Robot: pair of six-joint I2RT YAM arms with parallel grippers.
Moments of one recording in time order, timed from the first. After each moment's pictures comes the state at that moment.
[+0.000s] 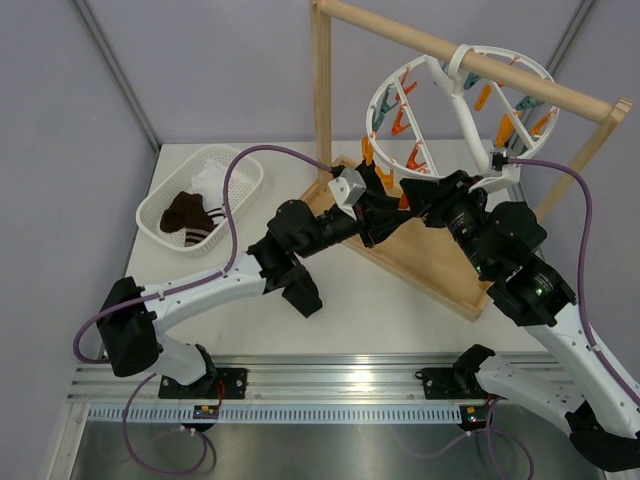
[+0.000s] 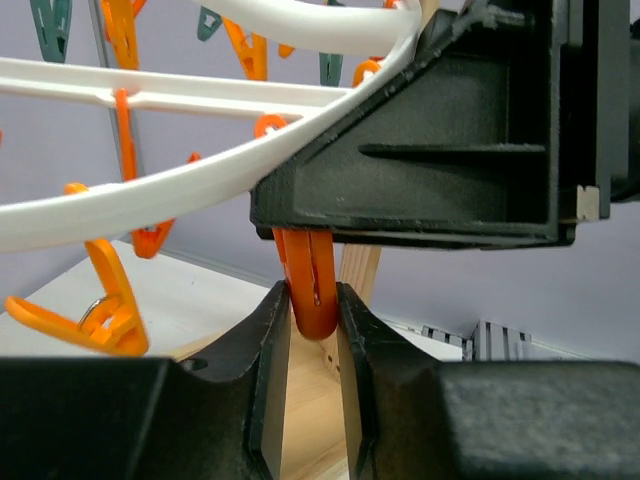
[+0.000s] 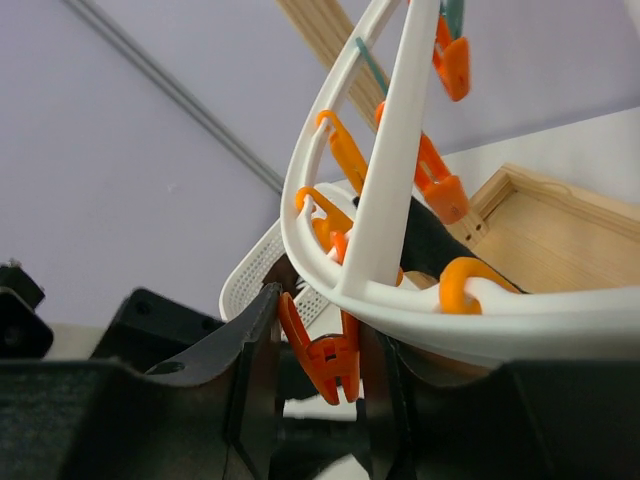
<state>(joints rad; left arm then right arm) -1.00 1.44 1.14 0.61 0.22 -0.19 0.67 0.84 1.18 -0.29 0.26 0.65</state>
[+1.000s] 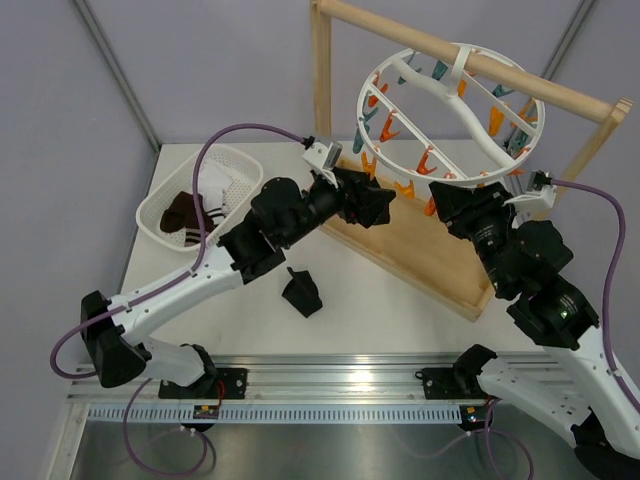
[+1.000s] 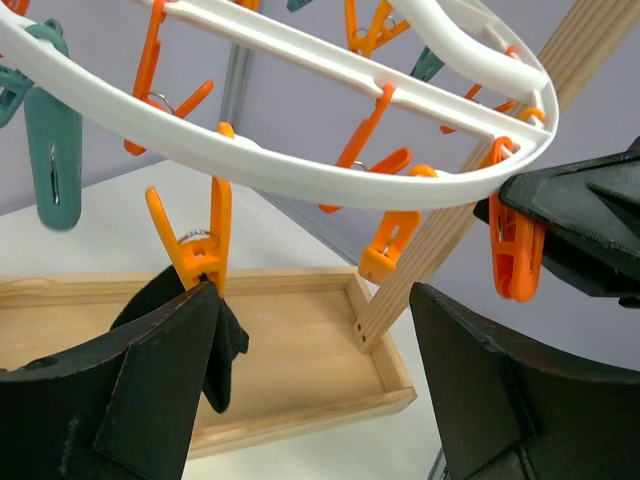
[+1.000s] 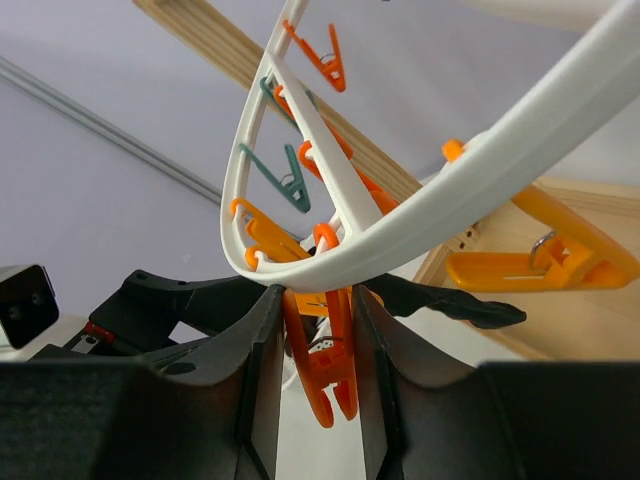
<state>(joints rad) -0.95 1.34 1.28 0.17 -0.03 -0.33 0.66 0.74 1.16 -0.37 0.43 0.81</state>
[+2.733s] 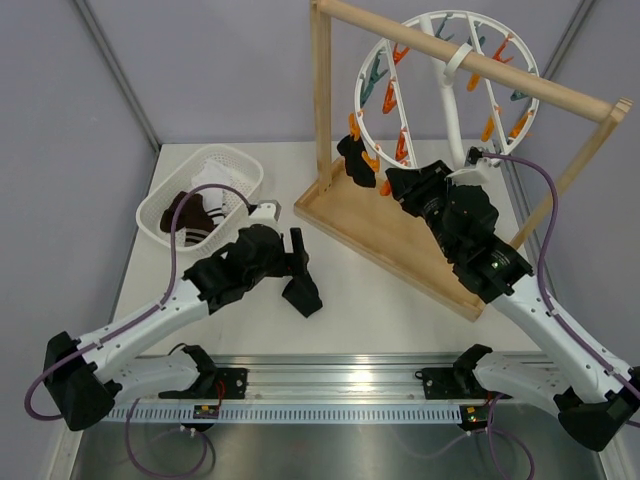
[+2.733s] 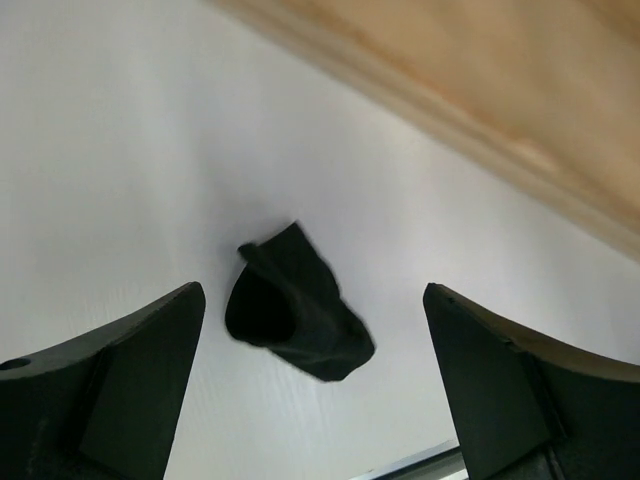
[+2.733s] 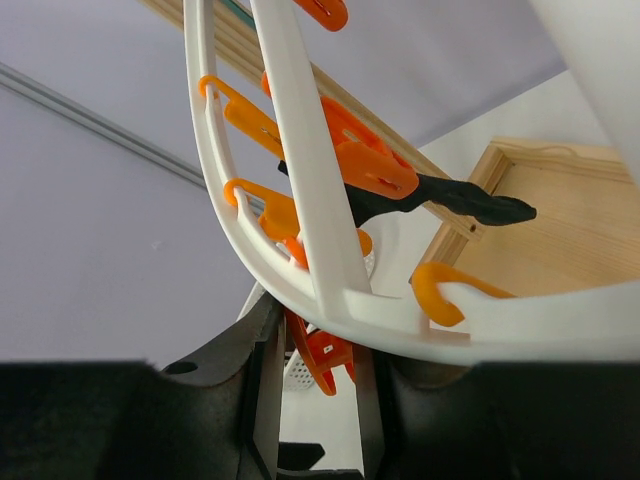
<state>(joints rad) -0.81 1.05 0.87 -0.43 -0.32 -0.59 0.65 1.00 1.10 -0.15 0.37 0.86</state>
